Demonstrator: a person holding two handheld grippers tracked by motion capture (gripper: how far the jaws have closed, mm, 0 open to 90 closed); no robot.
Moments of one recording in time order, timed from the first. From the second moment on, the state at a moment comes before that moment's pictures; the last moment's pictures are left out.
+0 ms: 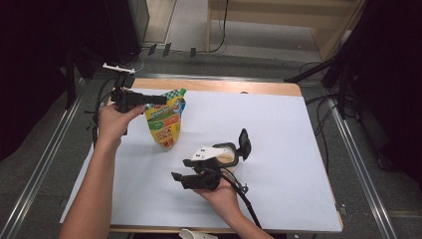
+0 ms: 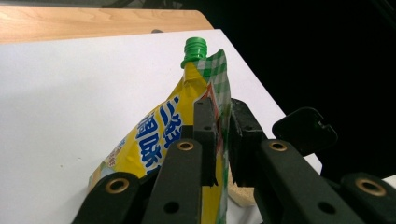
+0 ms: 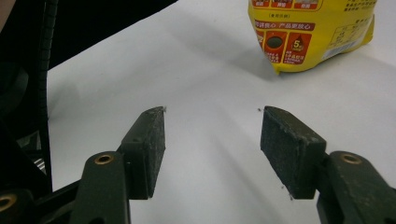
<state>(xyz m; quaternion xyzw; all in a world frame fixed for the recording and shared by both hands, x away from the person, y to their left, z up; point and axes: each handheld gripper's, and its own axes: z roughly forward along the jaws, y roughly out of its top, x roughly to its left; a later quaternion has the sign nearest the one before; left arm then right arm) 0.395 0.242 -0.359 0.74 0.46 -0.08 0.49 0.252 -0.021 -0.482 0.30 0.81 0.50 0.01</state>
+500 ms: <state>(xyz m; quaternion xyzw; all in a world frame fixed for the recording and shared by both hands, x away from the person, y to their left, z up) 0.387 0.247 -0.345 0.73 0.48 -0.06 0.49 0.254 -0.023 -0.477 0.30 0.81 0.50 0.00</state>
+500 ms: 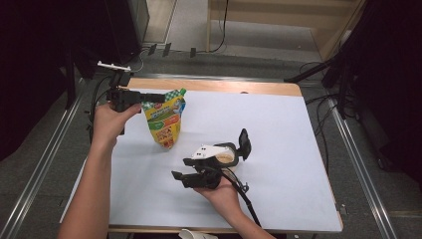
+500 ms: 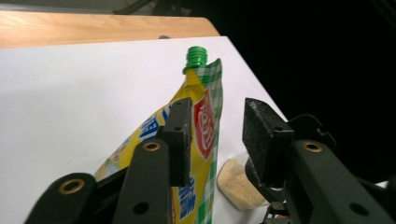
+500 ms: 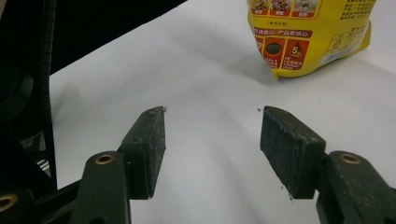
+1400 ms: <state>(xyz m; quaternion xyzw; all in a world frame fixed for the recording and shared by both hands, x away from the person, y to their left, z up) 0.362 0.302 -0.337 0.70 0.48 0.05 0.52 0.257 -0.028 -0.459 0.28 0.82 0.50 0.00</state>
